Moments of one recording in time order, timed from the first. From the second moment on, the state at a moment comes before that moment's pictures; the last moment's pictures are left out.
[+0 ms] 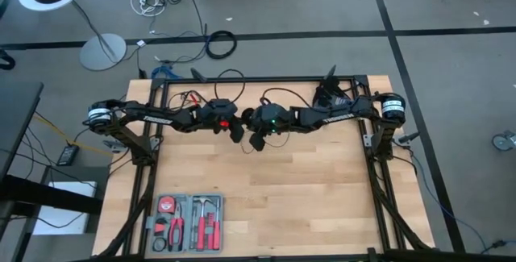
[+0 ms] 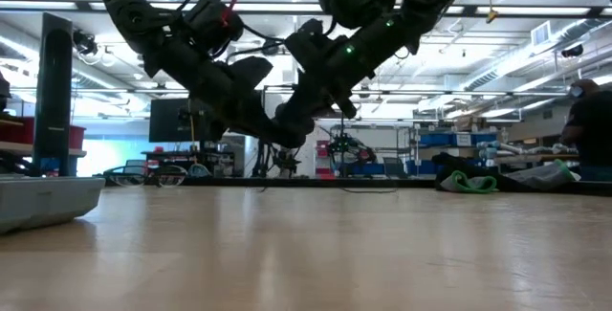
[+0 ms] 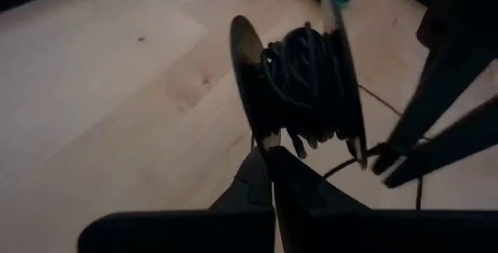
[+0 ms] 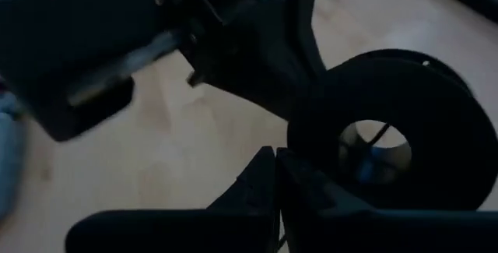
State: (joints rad) left arm 0.29 1.54 0.66 0.27 -0.03 -0.39; right arm -0.13 1.82 1.15 0.10 0.11 0.29
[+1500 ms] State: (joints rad) left arm 0.29 1.62 0.65 0.12 -0.15 -0.37; right arm -0.01 1.71 0.86 -0.06 0.43 0.58
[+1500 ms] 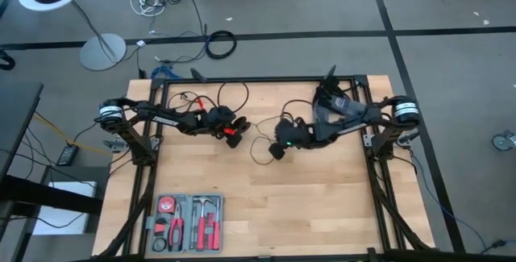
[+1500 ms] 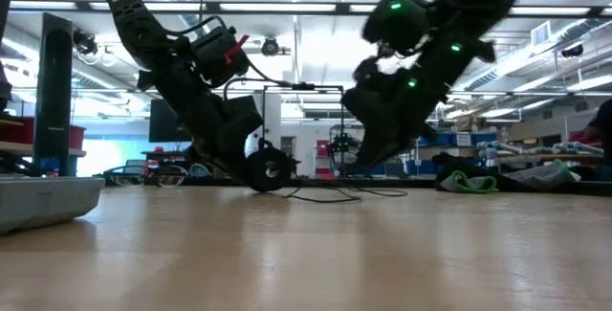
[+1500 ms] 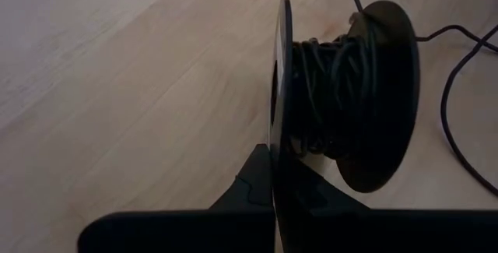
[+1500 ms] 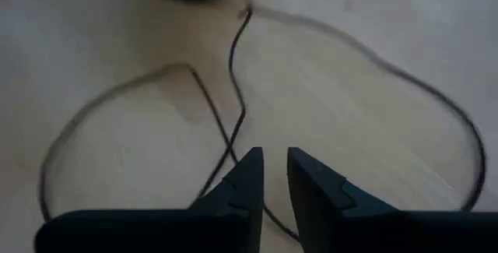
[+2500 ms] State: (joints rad) left arm 0.29 1.62 0.65 0.11 -0.15 -0.37; right arm -0.09 1.90 0.67 0.66 0.13 0.56
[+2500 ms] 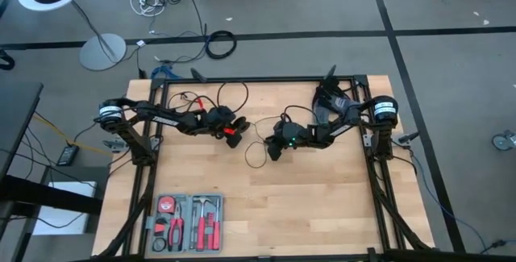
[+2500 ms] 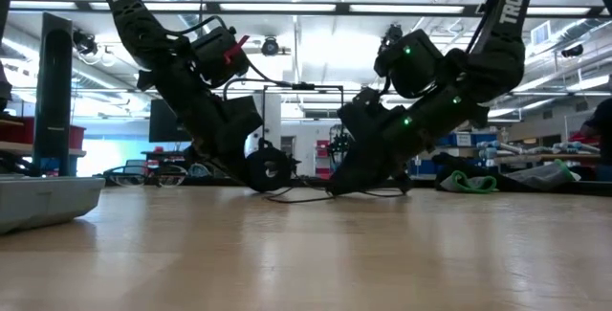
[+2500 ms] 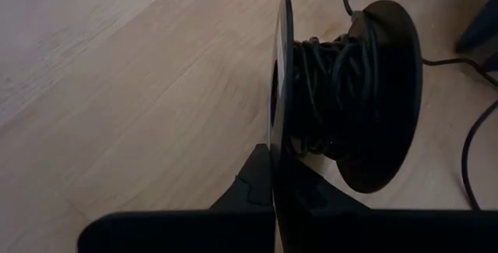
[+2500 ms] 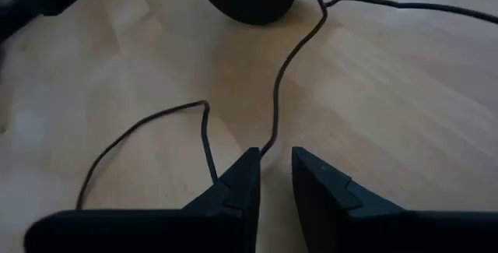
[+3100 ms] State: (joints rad) left arm 0.29 1.62 0.65 0.11 -0.15 -0.37; right arm -0.04 1.91 0.67 0.66 0.19 0.54
